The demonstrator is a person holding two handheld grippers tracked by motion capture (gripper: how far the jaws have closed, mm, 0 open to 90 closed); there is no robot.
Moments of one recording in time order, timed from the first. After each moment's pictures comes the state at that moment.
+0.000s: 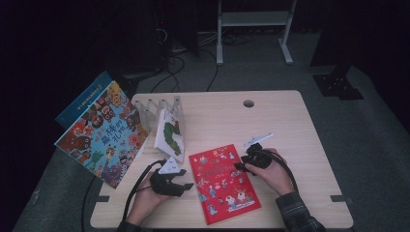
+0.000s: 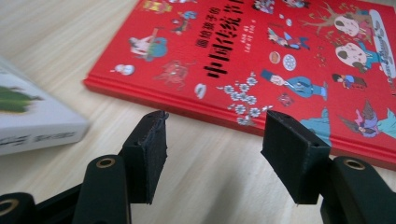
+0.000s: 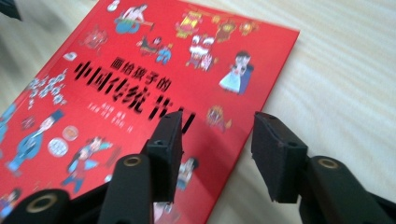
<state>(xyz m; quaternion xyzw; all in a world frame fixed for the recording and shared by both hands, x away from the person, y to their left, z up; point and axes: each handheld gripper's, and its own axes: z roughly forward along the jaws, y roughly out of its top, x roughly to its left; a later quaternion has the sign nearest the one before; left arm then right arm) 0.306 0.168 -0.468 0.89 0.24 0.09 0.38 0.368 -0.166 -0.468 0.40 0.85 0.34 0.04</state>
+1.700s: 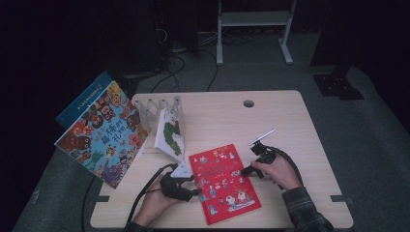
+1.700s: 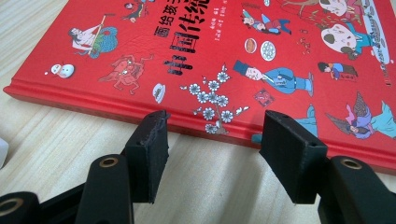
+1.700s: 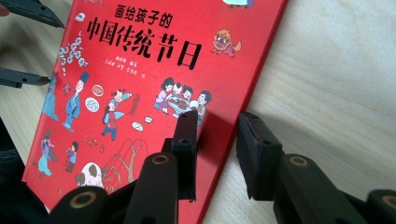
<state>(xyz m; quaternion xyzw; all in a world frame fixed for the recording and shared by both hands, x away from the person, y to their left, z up) 0.305 0.145 -0.482 0.90 0.21 0.07 0.36 0.380 -0.182 -0.471 0.46 0.84 0.26 -0.12</state>
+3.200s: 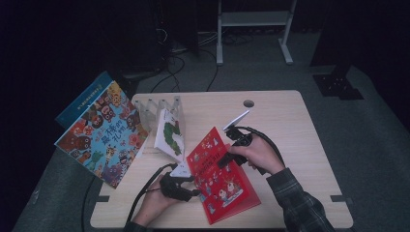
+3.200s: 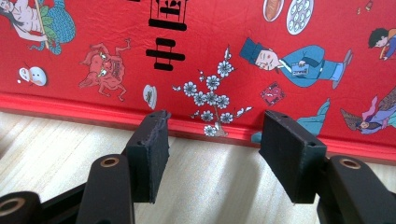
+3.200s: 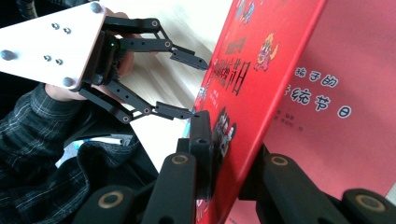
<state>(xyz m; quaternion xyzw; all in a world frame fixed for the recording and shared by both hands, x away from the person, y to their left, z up) 0.307 0.146 -0.483 0.90 0.22 0.05 0.37 0.389 -0.105 -0.389 0.41 0.85 0.25 -0.21</state>
